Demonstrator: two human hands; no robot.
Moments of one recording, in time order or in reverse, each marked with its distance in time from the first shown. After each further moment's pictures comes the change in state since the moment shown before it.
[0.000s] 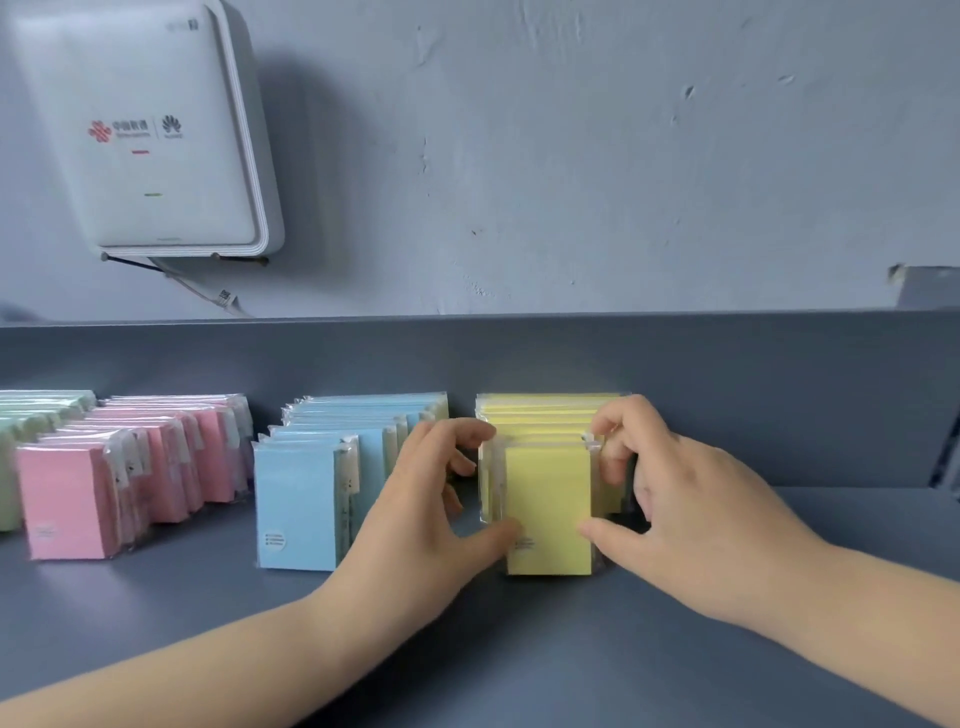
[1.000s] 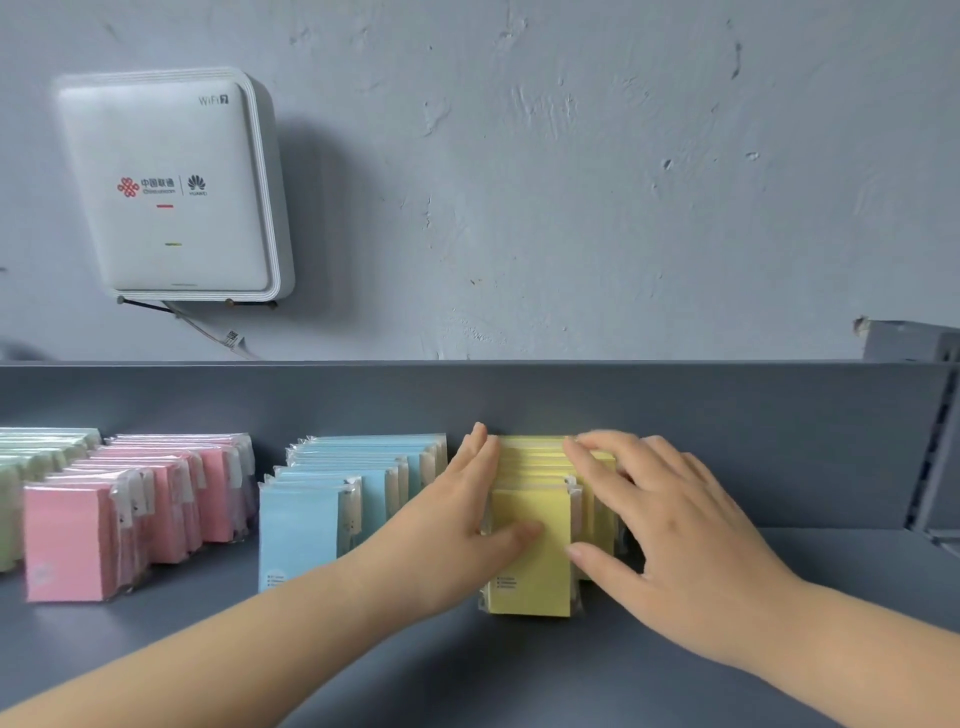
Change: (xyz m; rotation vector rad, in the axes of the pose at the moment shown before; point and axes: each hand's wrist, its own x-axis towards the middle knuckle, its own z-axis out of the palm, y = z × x) left_hand 0.031 0.019 -0.005 0.205 -0.347 -0.131; right_hand 0.008 0.019 0.017 -0.252 0.292 -0.187
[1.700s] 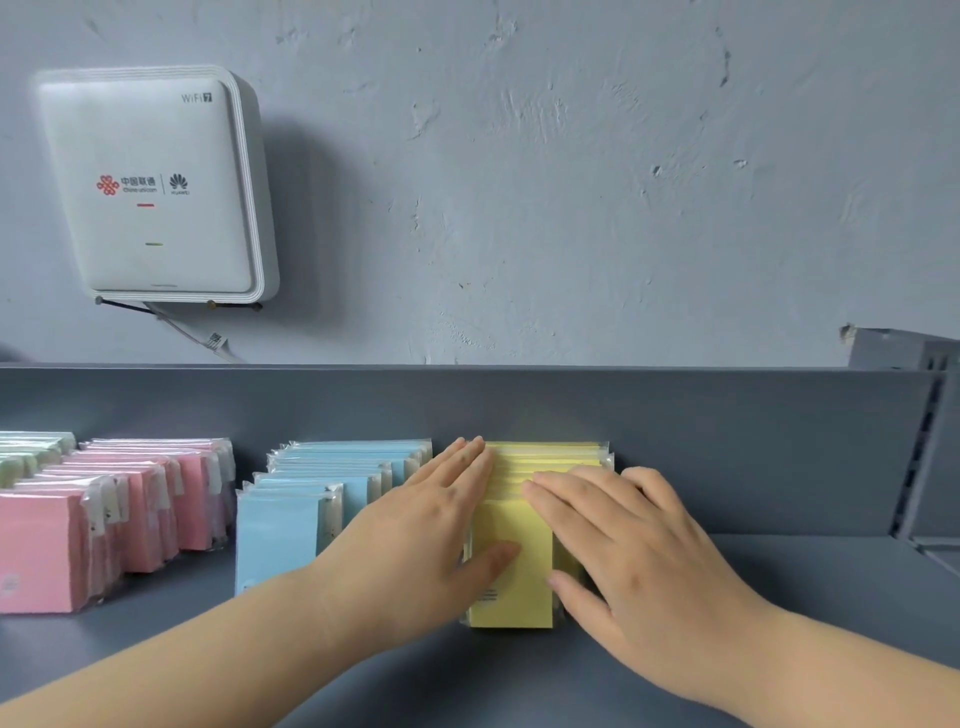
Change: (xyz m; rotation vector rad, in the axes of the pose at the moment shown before) left_hand -0.003 -0.008 -0.004 0.441 0.026 0.161; right_hand -0.004 0.001 0.019 -0.114 0.170 -0.281
